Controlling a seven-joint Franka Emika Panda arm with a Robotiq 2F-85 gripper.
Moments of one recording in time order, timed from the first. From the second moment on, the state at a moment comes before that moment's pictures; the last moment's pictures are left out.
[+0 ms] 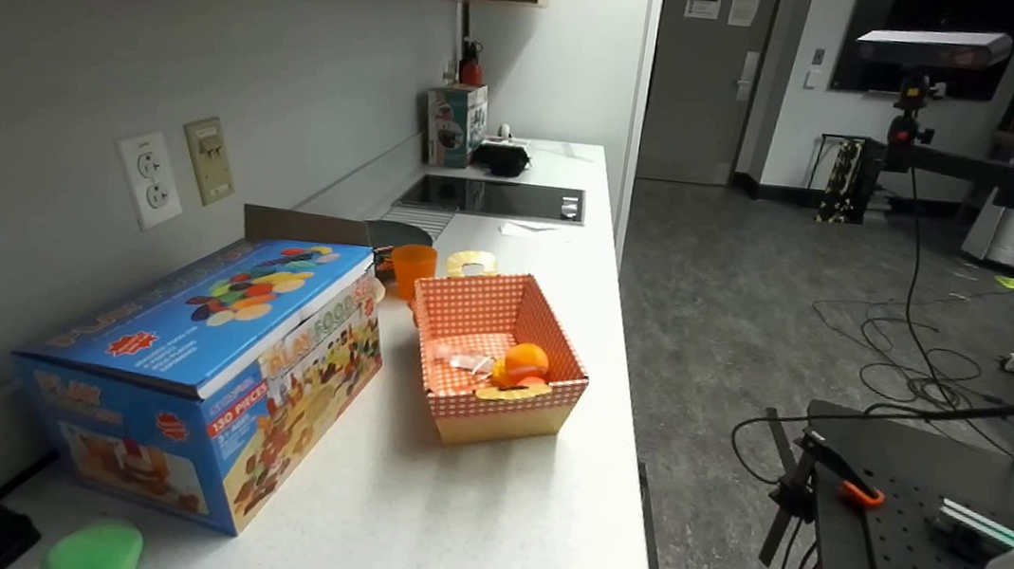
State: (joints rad) arm 0.00 -1.16 0.01 -2.41 -0.09 1.67 0.15
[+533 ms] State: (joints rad) arm -0.01 -0.99 0.03 -2.40 -0.04 2.02 0.15
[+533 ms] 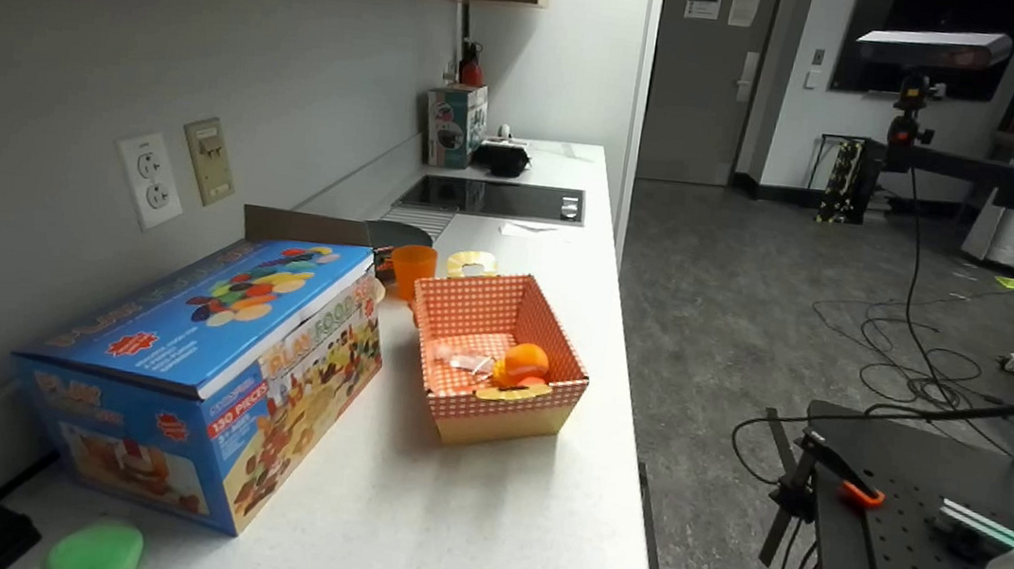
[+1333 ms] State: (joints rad) arm 0.03 -0.97 0.10 -2.30 0.04 1.97 0.13
